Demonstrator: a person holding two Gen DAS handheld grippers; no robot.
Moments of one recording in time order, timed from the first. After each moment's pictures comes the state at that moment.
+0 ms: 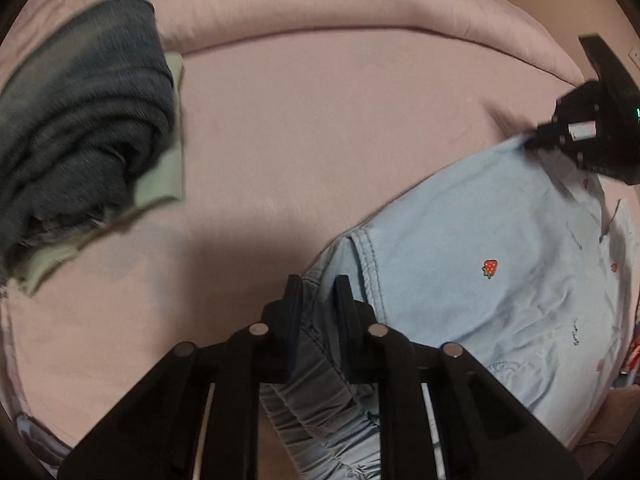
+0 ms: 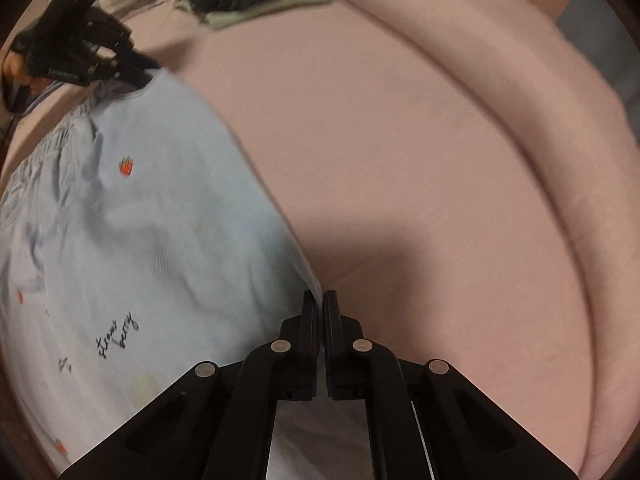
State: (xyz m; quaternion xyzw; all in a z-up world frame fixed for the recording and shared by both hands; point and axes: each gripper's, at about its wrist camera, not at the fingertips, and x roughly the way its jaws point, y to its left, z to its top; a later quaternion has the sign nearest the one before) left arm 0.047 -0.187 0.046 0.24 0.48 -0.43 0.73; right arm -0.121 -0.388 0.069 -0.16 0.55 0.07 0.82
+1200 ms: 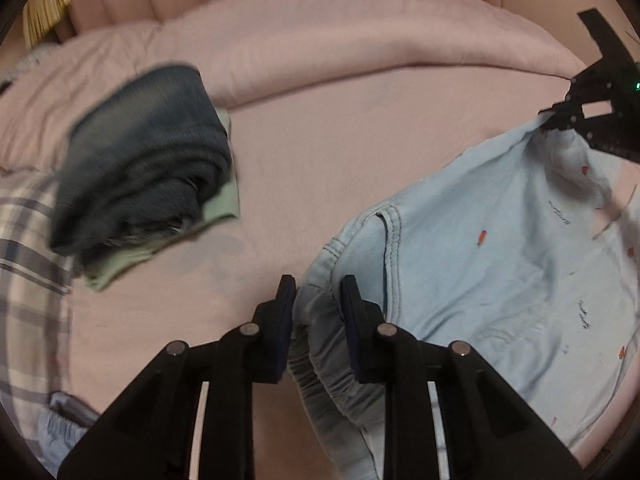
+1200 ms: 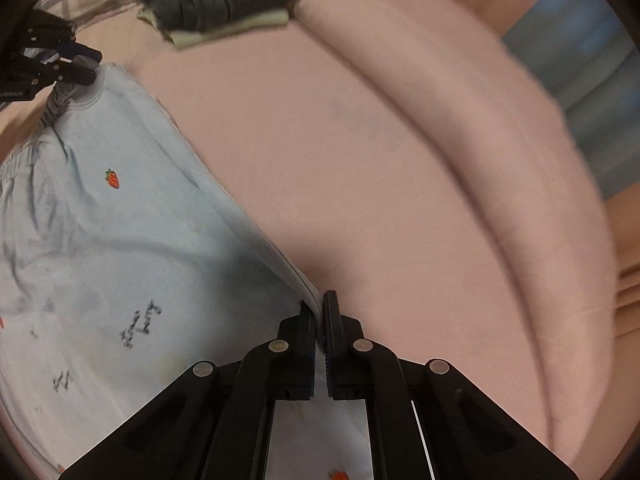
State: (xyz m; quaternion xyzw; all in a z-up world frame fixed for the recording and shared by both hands) left arm -0.023 -0.148 0.115 0.28 0.39 -0.39 0.79; right arm -0.201 -0.340 0.113 -0.23 0.52 -0.03 0.82
